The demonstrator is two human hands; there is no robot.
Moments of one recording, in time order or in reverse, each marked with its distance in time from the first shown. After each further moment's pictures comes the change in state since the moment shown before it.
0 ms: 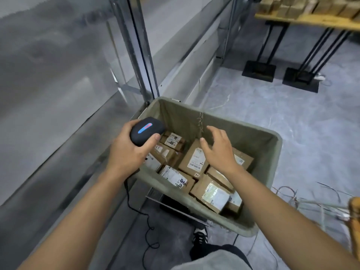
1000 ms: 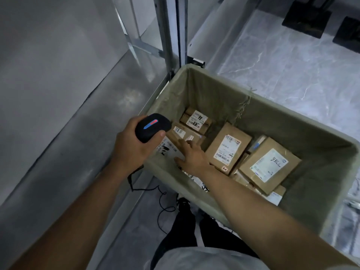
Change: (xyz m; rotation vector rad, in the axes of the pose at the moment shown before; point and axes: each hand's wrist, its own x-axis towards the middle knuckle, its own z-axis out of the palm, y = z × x) left_hand 0.107 -0.137 -0.004 0.071 -0.127 -0.212; right_hand 0.065 -0.007 0.235 -0.296 -0.679 0.081
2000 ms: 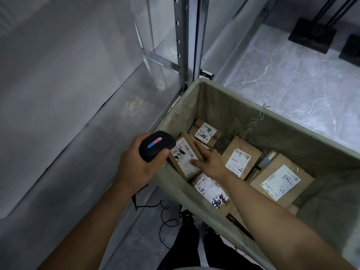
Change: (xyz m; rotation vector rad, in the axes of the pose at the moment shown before) left_hand -0.002 -0.020 -0.018 -0.126 -0.027 -0.025; right_hand 0.033 0.035 -0.015 0.340 -0.016 0.059
